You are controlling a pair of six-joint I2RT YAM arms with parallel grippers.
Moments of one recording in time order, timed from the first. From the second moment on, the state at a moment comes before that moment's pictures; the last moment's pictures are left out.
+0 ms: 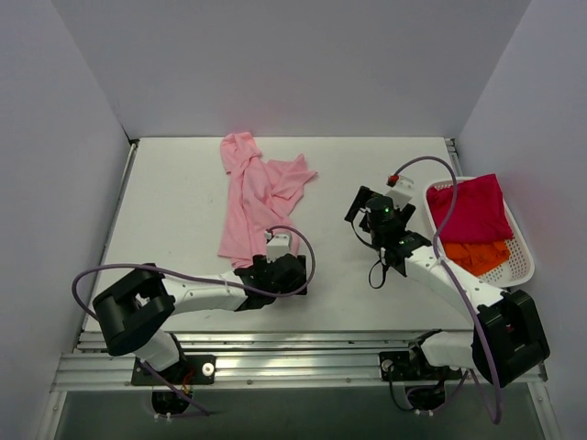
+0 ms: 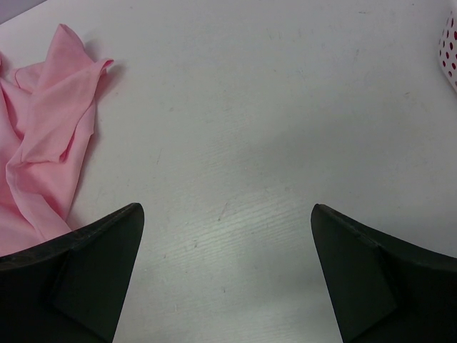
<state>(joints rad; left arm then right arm) -1.07 1.56 0.76 -0.08 -0.49 -0.85 0.46 1.25 0.72 -0.01 0.52 0.60</state>
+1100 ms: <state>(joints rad) -1.06 1.11 0.61 -0.30 -0.66 -0.91 0.45 1.37 0.85 -0.01 0.41 0.68</state>
